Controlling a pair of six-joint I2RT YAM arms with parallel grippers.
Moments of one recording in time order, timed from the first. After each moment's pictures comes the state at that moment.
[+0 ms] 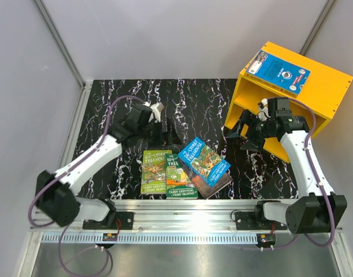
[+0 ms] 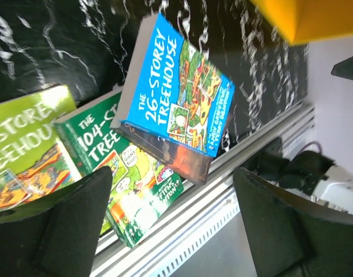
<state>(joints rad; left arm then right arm) -0.57 1.29 1.09 -0.54 0.35 -0.65 0.03 1.24 1.25 -1.01 -0.51 0.52</state>
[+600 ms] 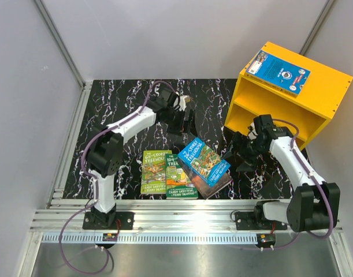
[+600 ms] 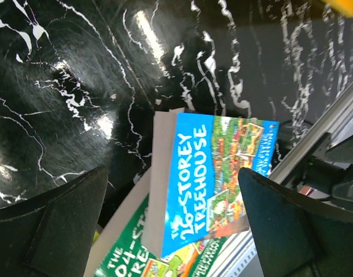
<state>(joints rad) -0.55 1.96 1.57 -0.56 0.51 -0.38 0.10 1.26 0.95 -0.99 -0.48 0.58</state>
